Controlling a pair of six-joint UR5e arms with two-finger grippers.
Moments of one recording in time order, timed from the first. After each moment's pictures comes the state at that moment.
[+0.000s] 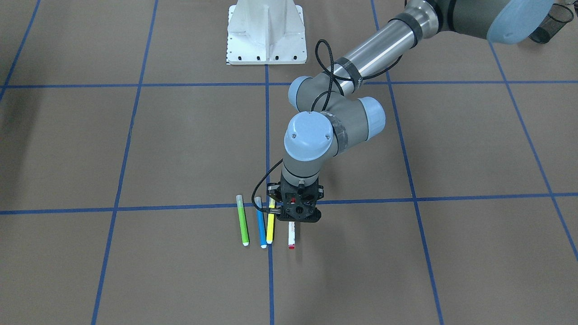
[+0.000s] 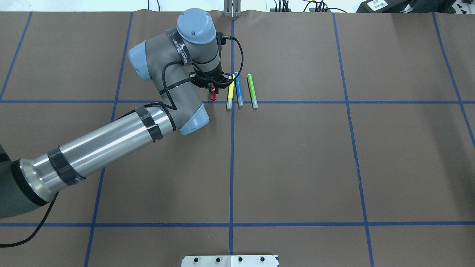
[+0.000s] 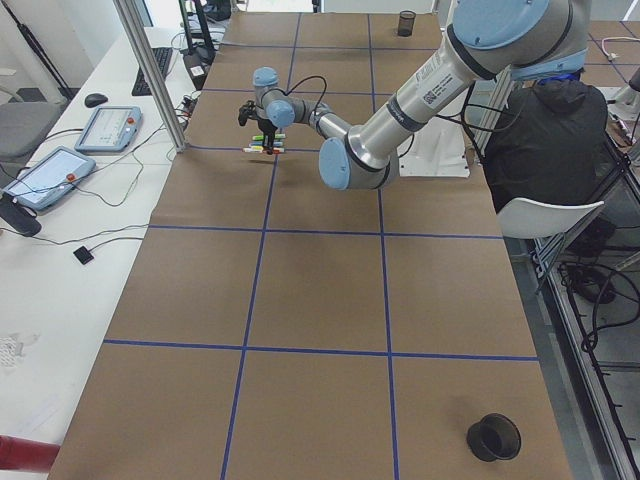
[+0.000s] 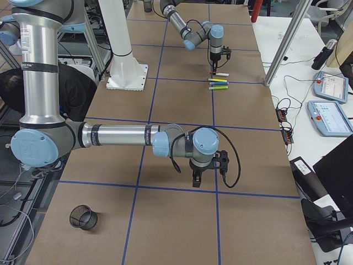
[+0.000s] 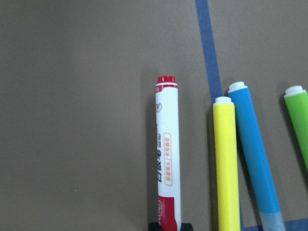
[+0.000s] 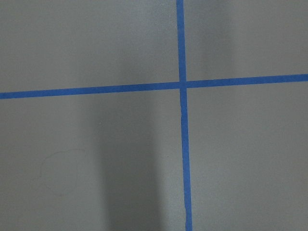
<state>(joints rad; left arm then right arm) -0.73 -2.58 -1.07 -1.81 -2.04 -1.00 1.55 -1.60 1.64 -1.60 2.44 0.08</state>
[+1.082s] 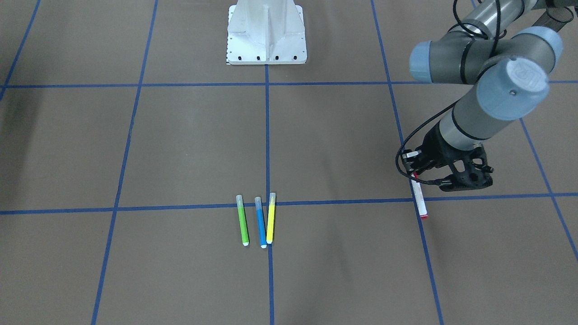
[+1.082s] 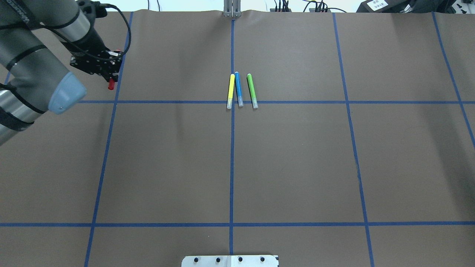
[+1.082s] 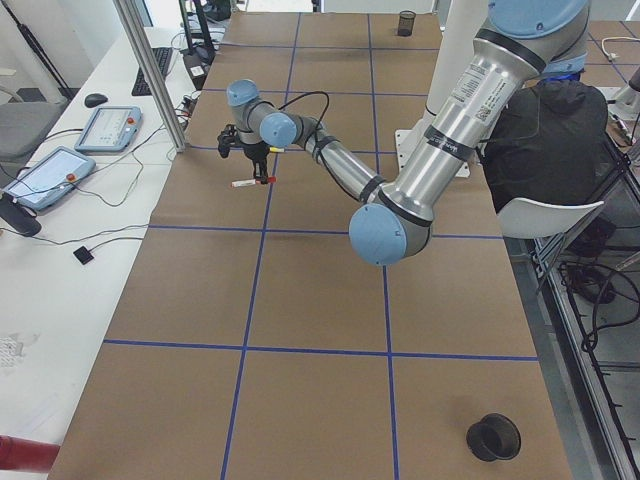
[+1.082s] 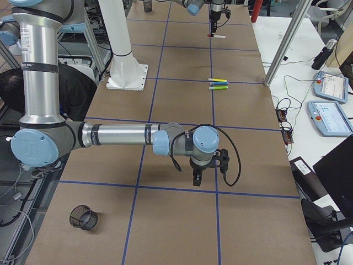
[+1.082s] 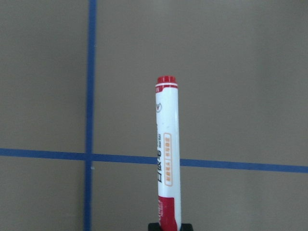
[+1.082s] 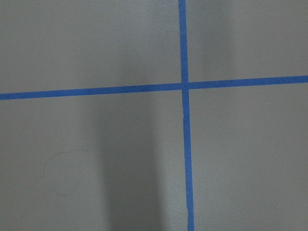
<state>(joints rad) -1.02 -2.11 -1.66 -1.41 -2.26 -0.73 1.55 -1.60 1.66 -1.60 2.44 0.08</state>
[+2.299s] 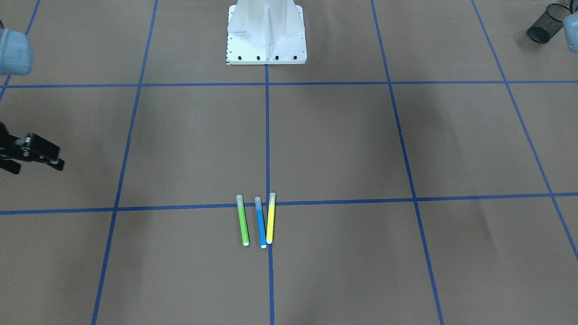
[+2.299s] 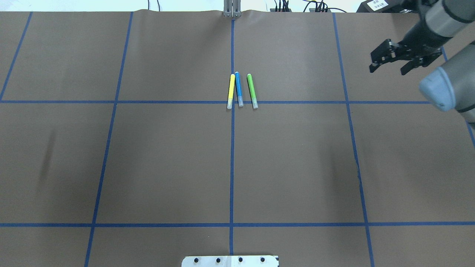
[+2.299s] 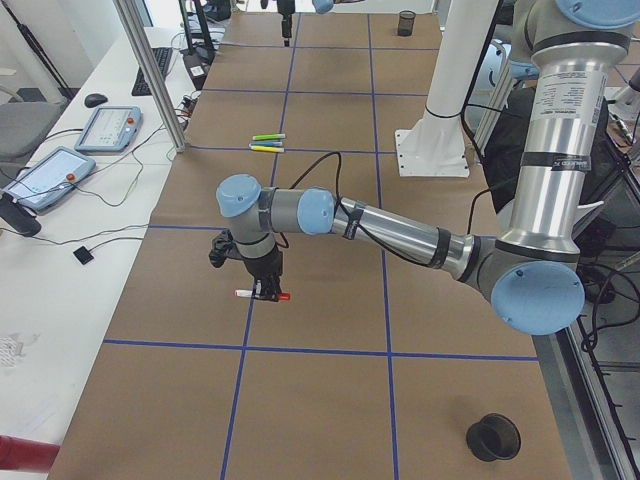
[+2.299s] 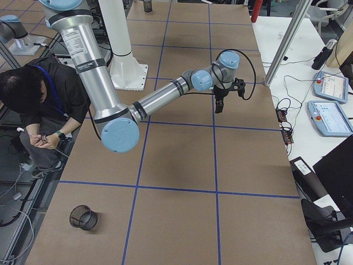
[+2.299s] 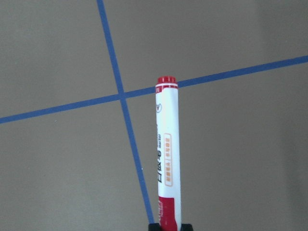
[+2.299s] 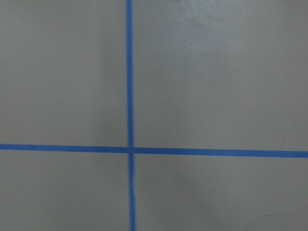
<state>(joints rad) -1.46 -1.64 -1.76 -1.27 -2.26 0.15 1.10 -1.14 1.71 -1.64 2.33 0.69</state>
